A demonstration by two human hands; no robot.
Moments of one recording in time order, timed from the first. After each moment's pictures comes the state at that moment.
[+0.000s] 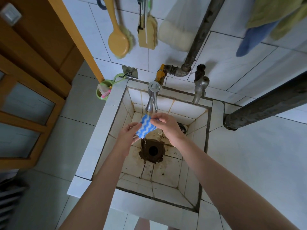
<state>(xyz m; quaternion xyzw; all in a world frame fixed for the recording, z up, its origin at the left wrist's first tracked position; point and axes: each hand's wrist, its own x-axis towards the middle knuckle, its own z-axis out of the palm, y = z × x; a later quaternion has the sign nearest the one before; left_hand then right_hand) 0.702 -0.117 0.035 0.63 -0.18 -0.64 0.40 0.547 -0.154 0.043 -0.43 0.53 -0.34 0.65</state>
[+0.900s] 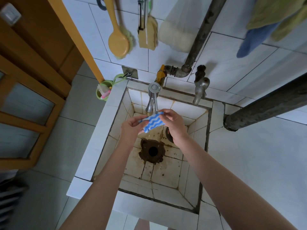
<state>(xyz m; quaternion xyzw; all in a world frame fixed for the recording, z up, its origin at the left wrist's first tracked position) 0.688 -0.131 0.051 0.63 -0.29 -0.58 0.43 0.538 -0.159 0.042 -0.39 0.57 -0.41 0.60</state>
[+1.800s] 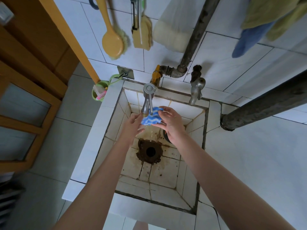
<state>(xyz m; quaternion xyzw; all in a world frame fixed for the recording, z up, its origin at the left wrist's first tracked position) 0.681 -0.148 0.039 0.64 -0.28 -0.62 0.36 0.540 -0.167 0.054 -0.22 0.56 -0.44 0.66</state>
